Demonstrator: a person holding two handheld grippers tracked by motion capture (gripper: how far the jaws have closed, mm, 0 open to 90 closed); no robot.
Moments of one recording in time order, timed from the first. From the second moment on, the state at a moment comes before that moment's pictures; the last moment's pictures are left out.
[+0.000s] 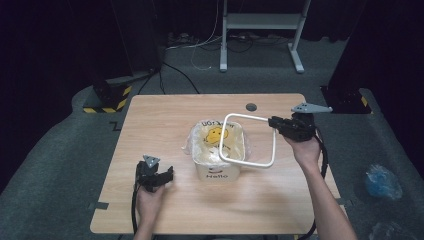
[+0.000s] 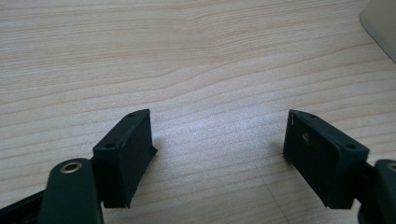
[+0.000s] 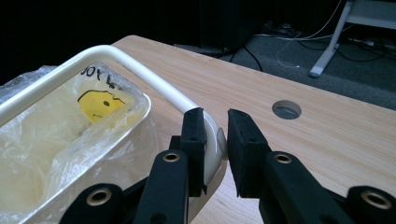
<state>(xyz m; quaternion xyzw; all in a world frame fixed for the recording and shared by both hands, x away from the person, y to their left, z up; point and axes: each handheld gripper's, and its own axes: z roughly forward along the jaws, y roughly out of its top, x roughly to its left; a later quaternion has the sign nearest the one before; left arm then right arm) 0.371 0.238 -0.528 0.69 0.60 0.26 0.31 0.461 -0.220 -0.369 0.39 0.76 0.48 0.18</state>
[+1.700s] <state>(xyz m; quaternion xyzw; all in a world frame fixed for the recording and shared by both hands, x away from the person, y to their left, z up) 0.371 0.238 -0.528 0.69 0.60 0.26 0.31 0.429 -0.309 -0.407 0.46 0.73 0.47 0.18</state>
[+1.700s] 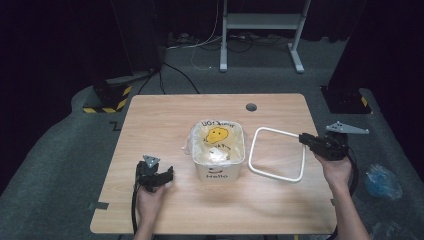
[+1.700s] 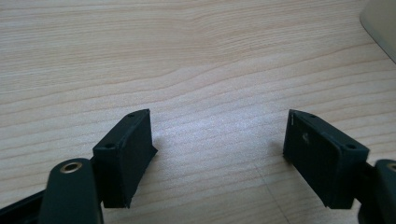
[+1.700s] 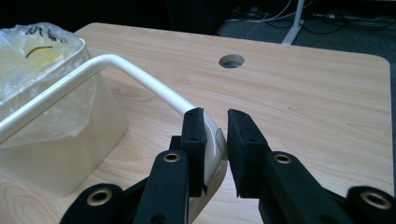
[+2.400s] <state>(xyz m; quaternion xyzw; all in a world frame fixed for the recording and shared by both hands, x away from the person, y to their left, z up) 0.371 0.238 -0.528 0.69 0.60 0.26 0.31 0.433 -0.314 -0.439 0.48 0.74 0.43 0.18</state>
